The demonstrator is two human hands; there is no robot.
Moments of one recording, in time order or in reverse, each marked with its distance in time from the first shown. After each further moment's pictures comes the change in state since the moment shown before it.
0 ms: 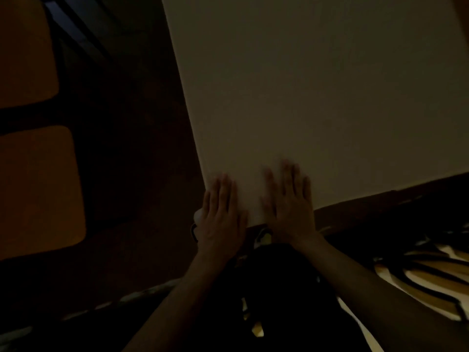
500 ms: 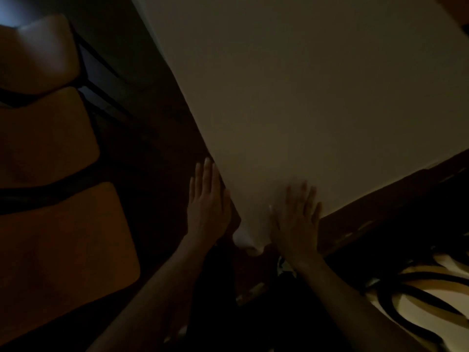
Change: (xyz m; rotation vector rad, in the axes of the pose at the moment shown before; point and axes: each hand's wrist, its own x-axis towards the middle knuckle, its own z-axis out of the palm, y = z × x) left_hand 0.070 -0.082 -0.099 -0.025 -0.055 0.026; right_hand -0.012 -0.099 -0.009 0.231 0.044 0.476
